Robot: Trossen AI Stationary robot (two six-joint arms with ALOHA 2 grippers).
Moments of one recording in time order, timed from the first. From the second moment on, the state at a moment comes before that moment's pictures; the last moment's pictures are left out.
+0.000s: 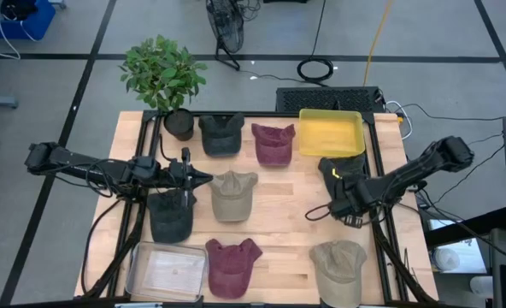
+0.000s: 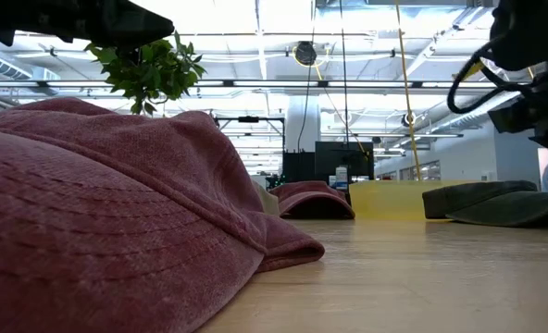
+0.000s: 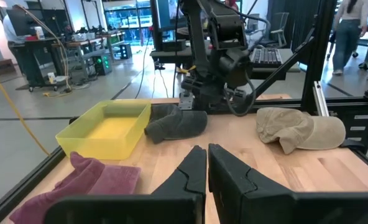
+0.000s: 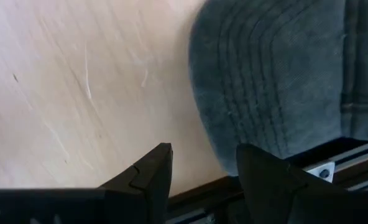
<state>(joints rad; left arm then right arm) -0.12 0.76 0.38 0.33 -0.17 0.04 0.39 1.23 0.65 -1.23 0.11 0.67</state>
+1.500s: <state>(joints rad) -0.13 0.76 0.38 0.33 -0.17 0.02 0.61 1.50 0.66 -1.35 0.52 0.93</state>
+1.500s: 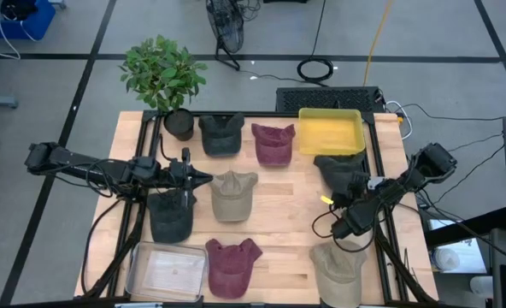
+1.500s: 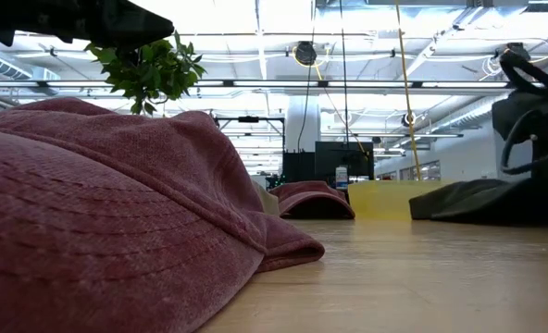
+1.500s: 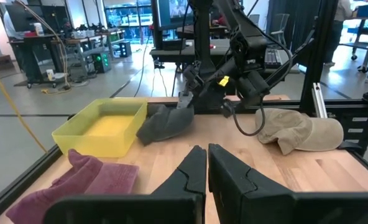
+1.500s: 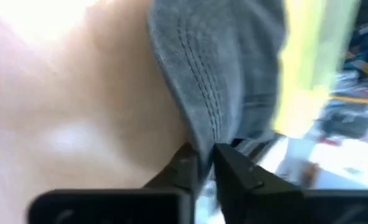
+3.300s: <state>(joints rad) -0.32 1.42 0.80 0.44 -0.52 0.30 0.14 1.51 1.30 -0.81 0.28 0.20</state>
